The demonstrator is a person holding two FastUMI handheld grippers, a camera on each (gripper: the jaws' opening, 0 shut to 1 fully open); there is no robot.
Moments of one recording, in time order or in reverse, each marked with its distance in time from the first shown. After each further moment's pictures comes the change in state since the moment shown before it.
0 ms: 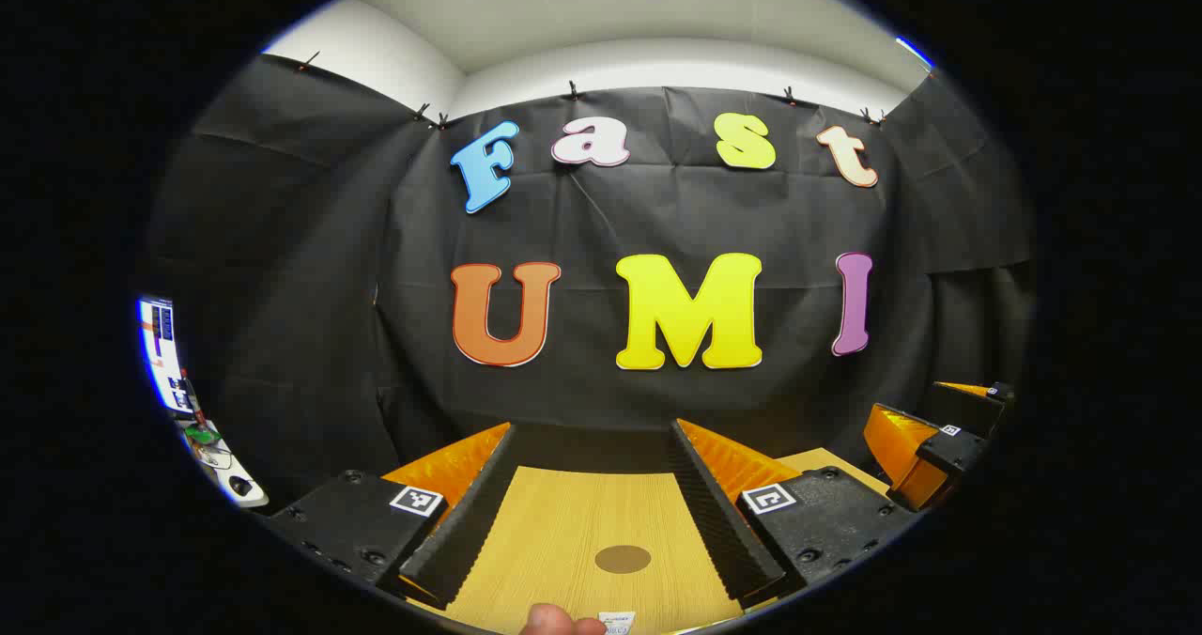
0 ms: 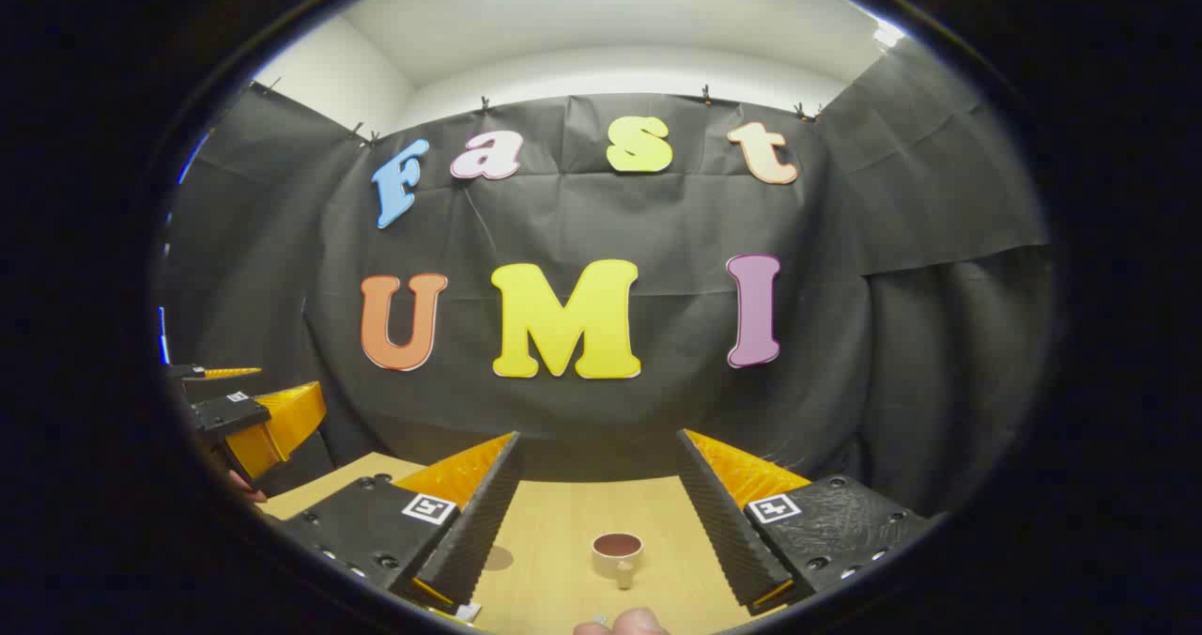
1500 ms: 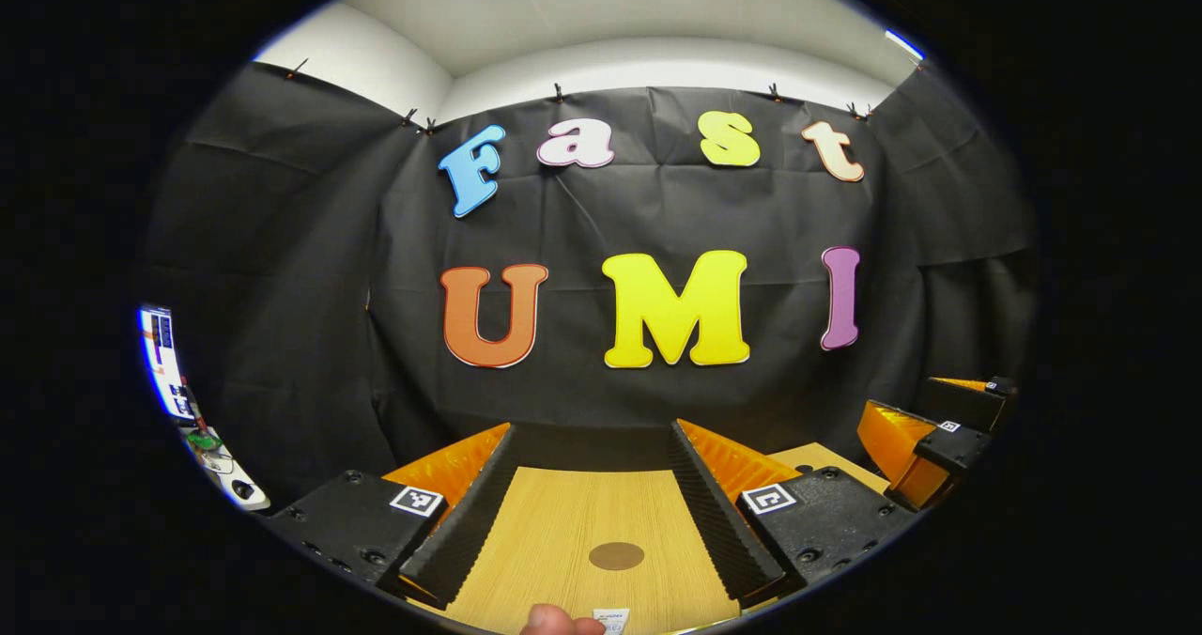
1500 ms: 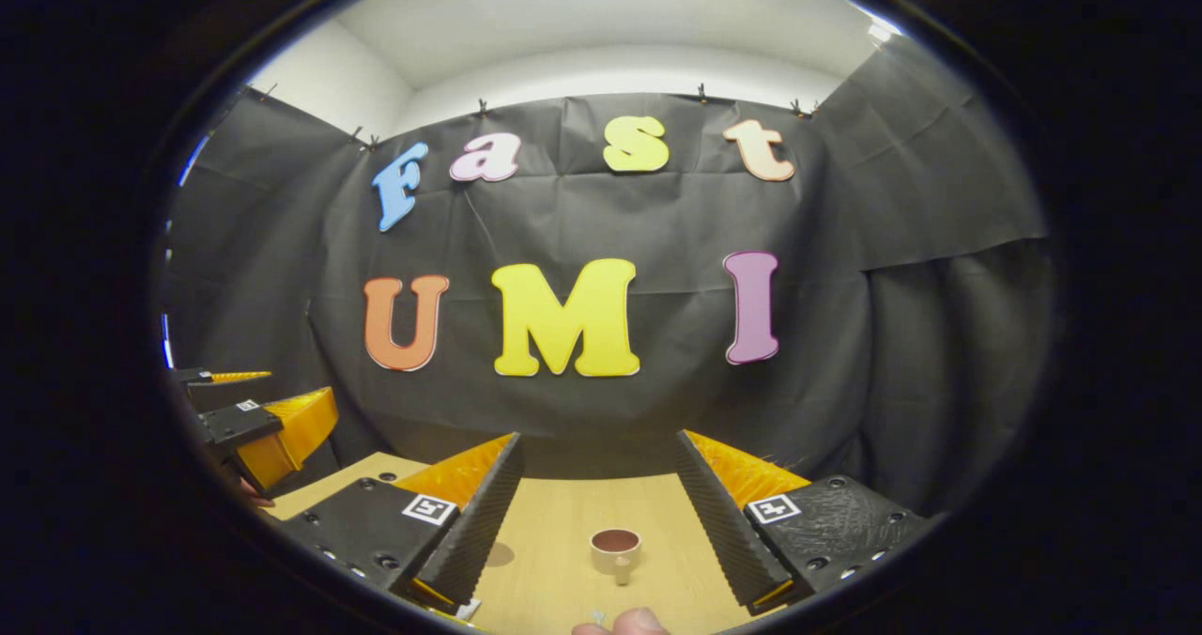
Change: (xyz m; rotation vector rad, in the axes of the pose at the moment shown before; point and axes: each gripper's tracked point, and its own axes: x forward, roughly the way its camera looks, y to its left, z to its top) left arm -0.008 -0.015 0.000 0.027 0.004 -0.027; right arm -0.010 -0.018 -0.003 0.014 0.004 0.006
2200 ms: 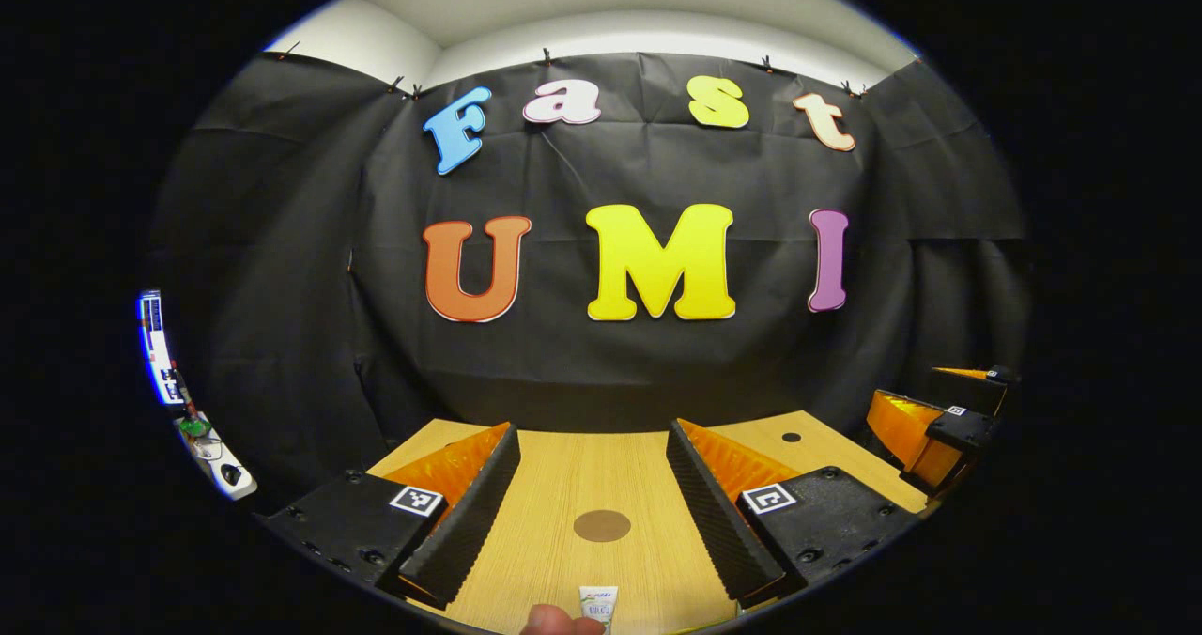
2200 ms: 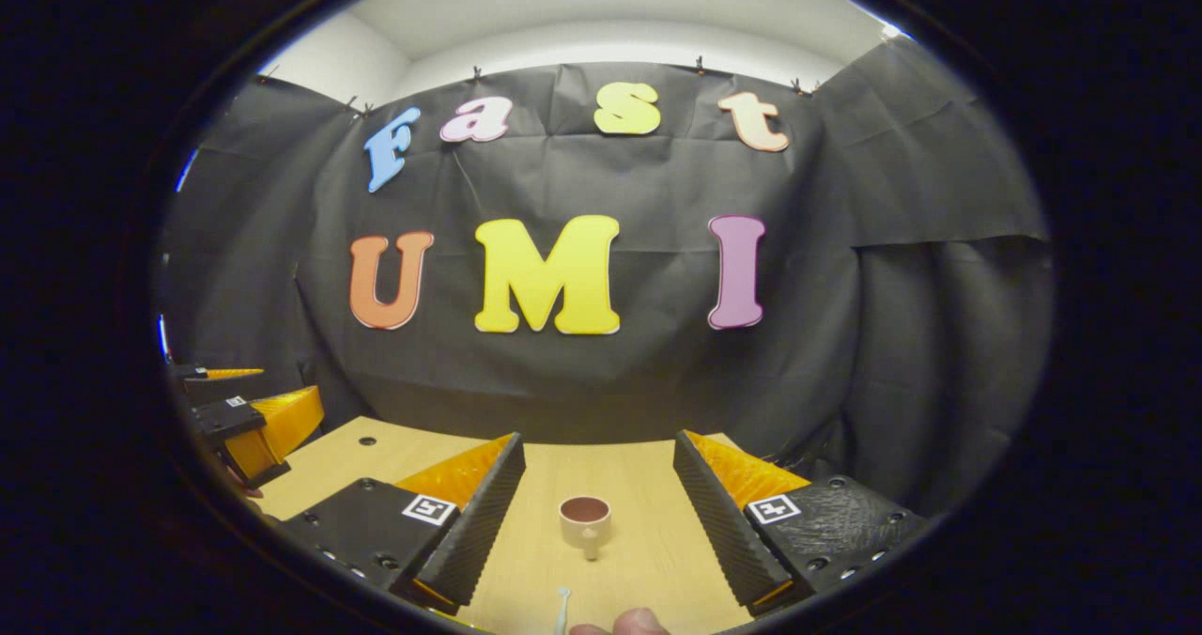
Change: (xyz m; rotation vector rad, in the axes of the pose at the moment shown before) left arm -0.006 -0.017 -0.063 -0.002 0.144 -0.045; right arm 0.001 -0.026 -0.058 -0.041 0.147 -0.019
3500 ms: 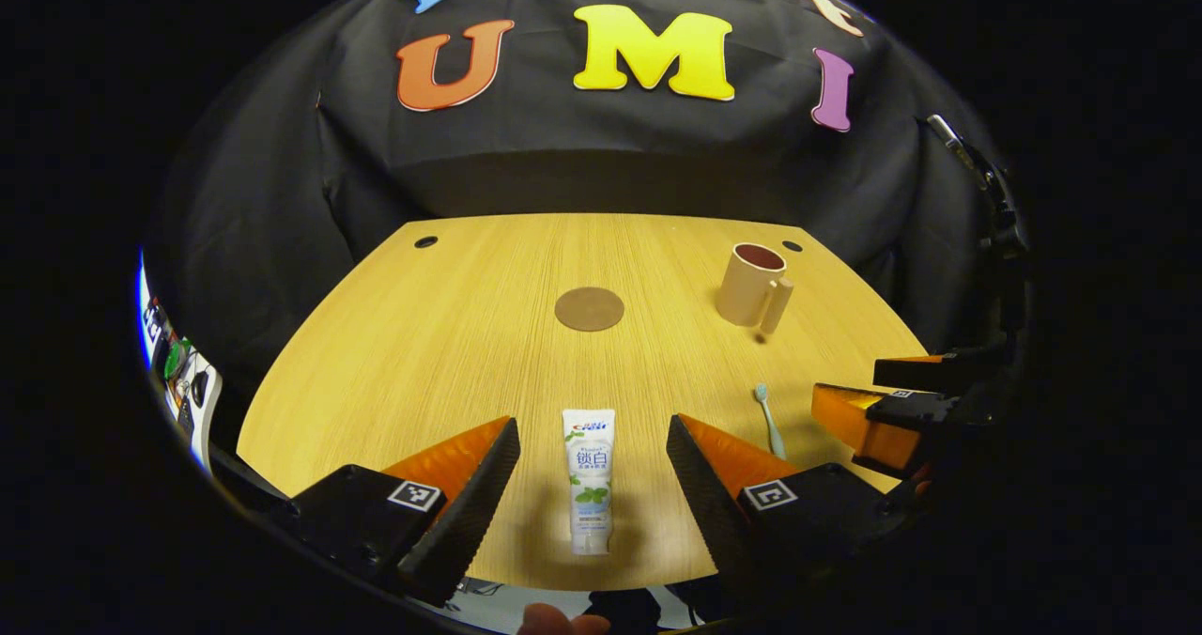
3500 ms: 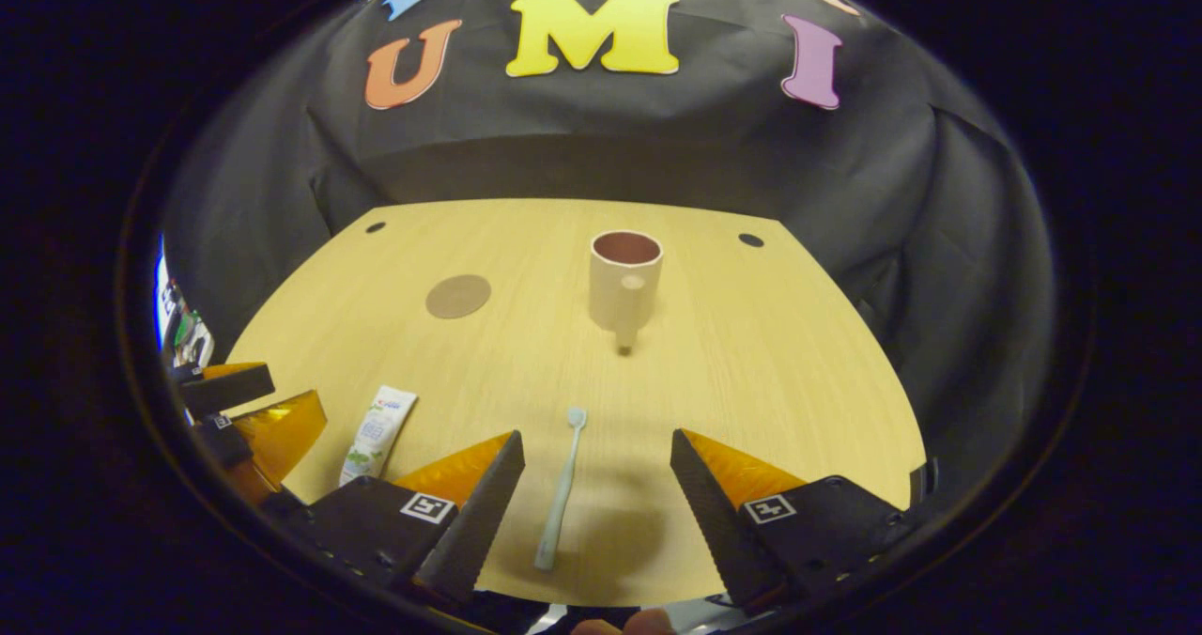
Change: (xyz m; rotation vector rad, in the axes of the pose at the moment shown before) left arm -0.059 -0.016 -0.235 -0.031 0.617 -0.062; right arm -0.008 0.012 -0.252 -0.120 0.705 0.072
